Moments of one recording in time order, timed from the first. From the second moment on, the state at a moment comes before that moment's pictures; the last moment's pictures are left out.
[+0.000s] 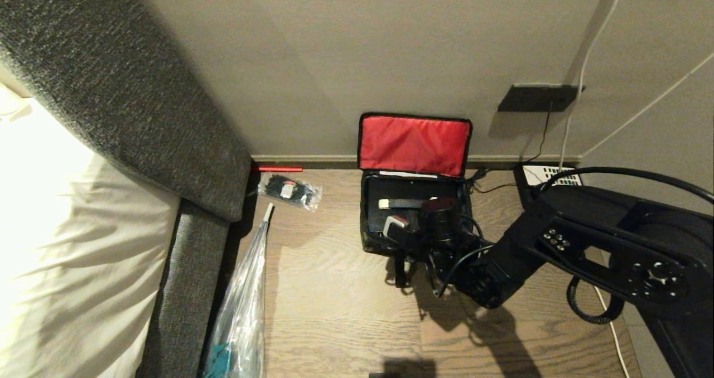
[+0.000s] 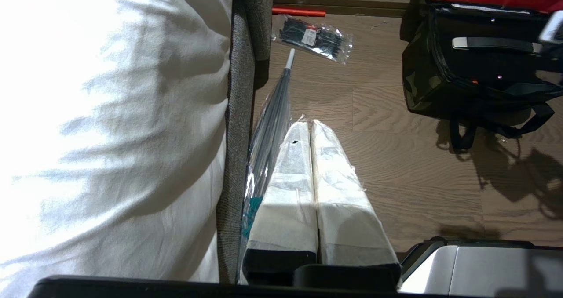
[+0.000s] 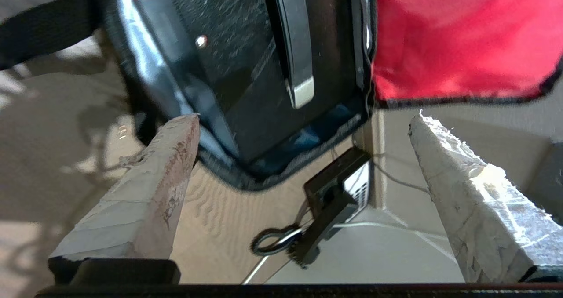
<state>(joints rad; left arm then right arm) 0.00 0.00 0.00 0.00 0.00 0.00 0.57 2.41 -1.18 -0.89 -0.58 -1.14</state>
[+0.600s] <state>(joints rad) 0.00 0.00 0.00 0.00 0.00 0.00 0.50 2.63 -1.47 -0.93 -0.56 -1.18</state>
